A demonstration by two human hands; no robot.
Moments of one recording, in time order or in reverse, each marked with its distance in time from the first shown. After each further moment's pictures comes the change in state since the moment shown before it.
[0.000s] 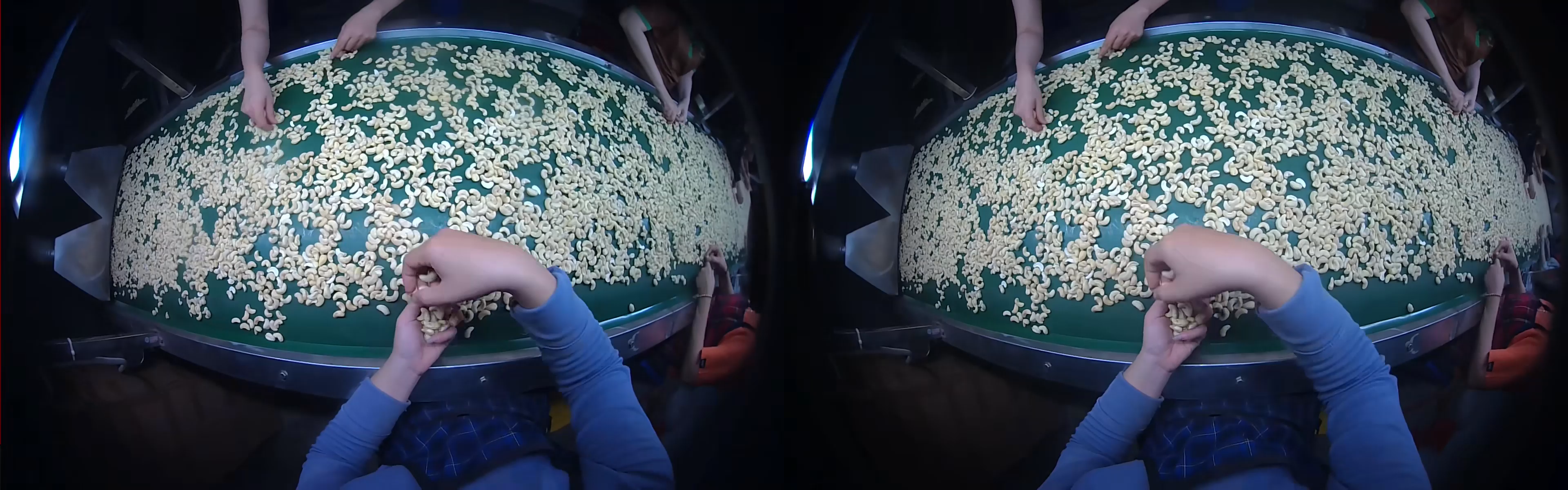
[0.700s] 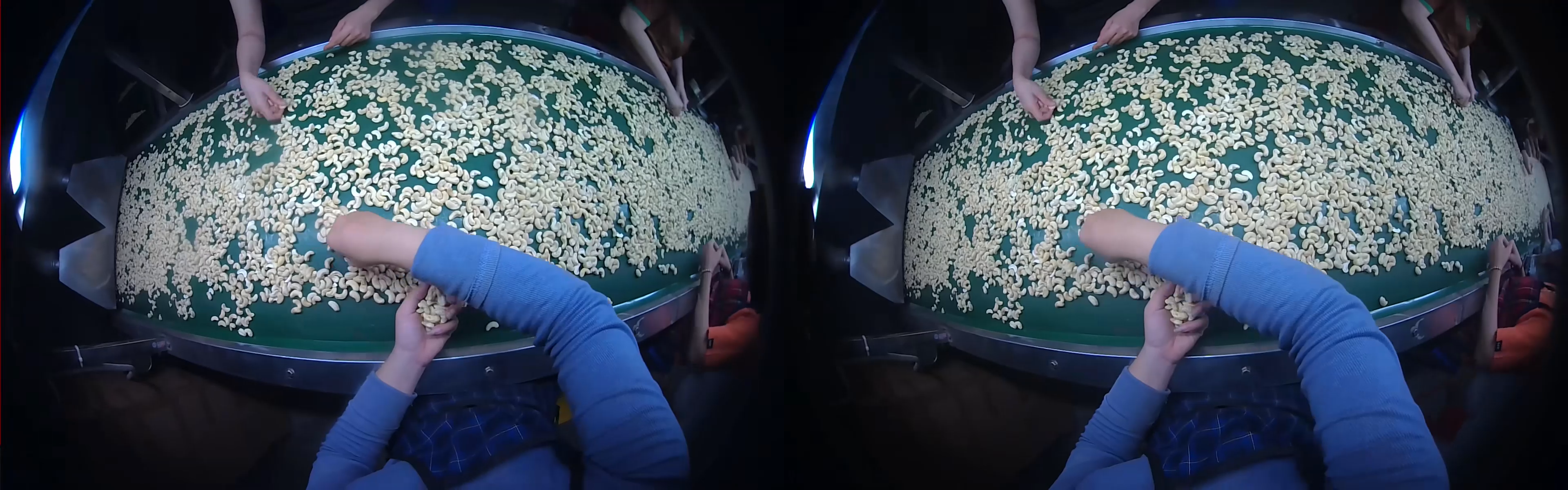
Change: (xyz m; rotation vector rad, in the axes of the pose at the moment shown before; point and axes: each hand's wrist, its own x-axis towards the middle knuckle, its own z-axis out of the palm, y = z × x) left_hand 0.045 -0.075 0.006 -0.081 -0.190 -0.049; right_hand 0.063 0.054 0.021 -0.574 -0.001 -0.142
